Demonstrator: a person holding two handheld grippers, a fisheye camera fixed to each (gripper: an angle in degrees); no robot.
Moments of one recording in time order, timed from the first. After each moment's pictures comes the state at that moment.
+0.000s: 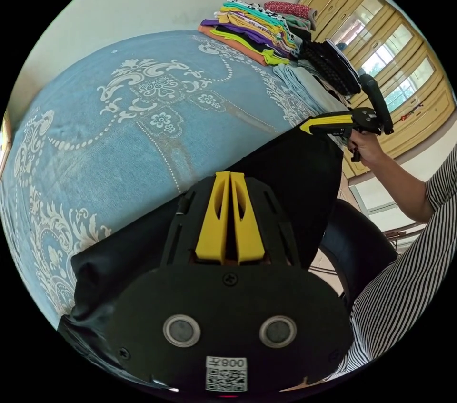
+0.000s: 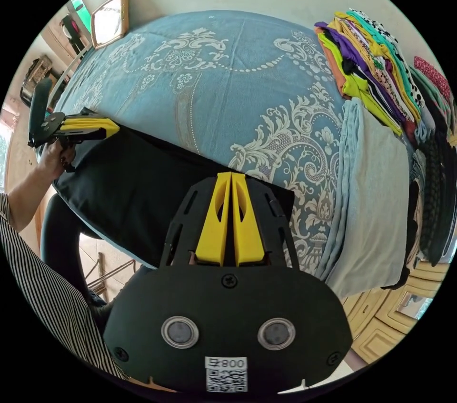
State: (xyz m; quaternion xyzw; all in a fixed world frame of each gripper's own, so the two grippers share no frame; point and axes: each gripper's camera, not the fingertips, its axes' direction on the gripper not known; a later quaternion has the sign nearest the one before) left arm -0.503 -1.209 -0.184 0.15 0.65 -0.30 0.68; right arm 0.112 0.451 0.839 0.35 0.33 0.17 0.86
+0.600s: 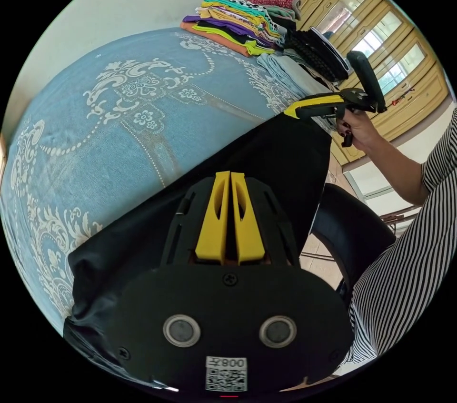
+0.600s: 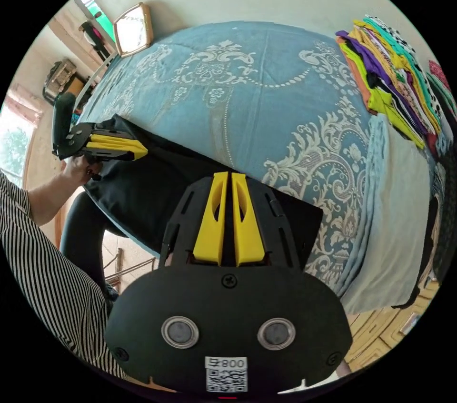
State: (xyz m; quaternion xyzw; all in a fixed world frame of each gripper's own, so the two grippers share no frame) left arm -0.513 -1.172 -0.207 0.17 0.66 -0.26 0.69; right arm 0.096 0.440 0.823 0.38 0.28 0.11 0.88
